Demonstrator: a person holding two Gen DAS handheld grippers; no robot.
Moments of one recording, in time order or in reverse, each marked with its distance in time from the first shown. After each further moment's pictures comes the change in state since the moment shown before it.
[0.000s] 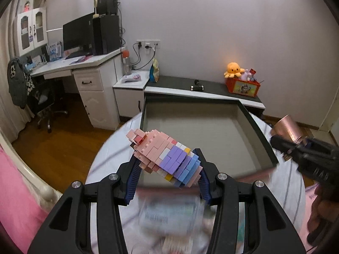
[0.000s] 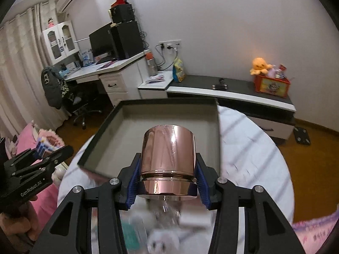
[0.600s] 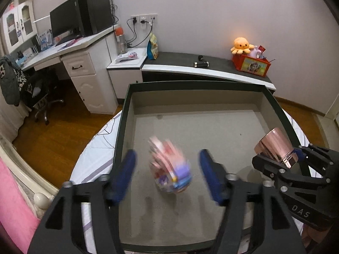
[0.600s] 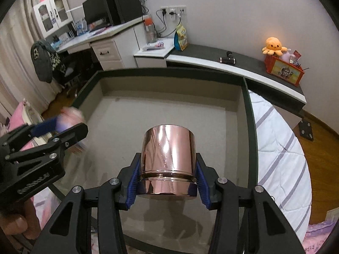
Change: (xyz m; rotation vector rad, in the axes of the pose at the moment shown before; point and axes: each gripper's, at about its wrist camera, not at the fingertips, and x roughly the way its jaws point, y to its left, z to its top) left arm 0.119 -0.012 0.028 0.031 0.172 0.027; right arm 0.112 -0.008 0.011 -0.047 0.234 -0.027
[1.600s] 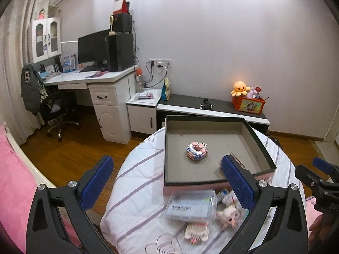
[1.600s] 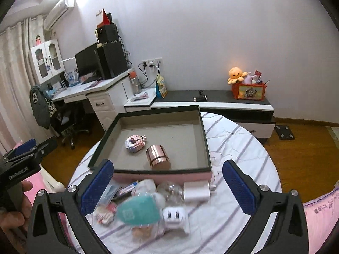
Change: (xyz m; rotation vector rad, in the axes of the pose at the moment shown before) left arm -0.188 0.050 -0.083 -0.067 -0.308 0.030; right arm -0.183 0.041 -0.099 0.155 -0.380 -0.100
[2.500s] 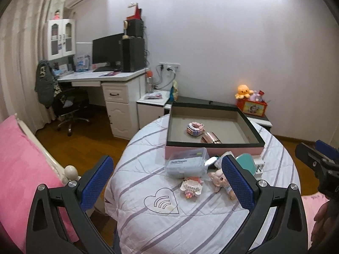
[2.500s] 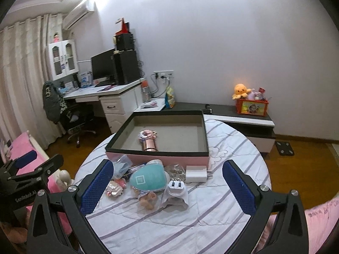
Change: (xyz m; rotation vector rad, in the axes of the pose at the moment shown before) left arm -0.073 -0.016 -0.078 -0.027 -0.037 0.045; right arm -0.062 0.006 -0.051 -0.084 -0.091 0.026
